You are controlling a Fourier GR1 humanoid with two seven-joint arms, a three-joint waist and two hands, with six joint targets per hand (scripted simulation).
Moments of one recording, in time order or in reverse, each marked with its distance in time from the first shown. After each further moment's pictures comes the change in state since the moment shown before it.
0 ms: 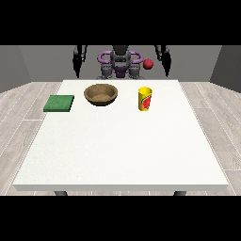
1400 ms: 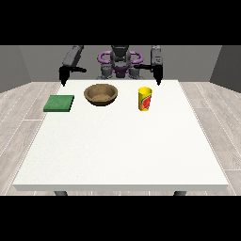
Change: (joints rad) left arm -0.265 -0.086 0.026 0.227 0.042 0.128 -0.366; right arm -0.148 -0.074 -0.232 0.341 -0.192 0.248 -0.463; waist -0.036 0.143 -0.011
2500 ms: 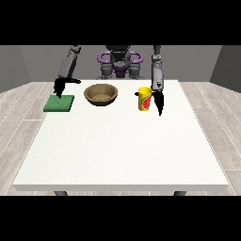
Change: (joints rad) left arm -0.318 0.109 0.219 0.540 0.060 -0.011 -0.375; right arm -0.173 -0.068 -0.035 0.241 0.019 0.109 -0.252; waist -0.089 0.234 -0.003
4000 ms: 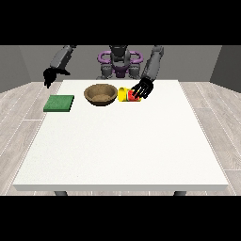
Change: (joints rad) left arm -0.004 0.058 -0.367 -0.007 -0.736 0.596 0.480; right arm -0.158 -0.075 0.009 0.238 -0.020 0.023 0.124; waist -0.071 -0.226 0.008
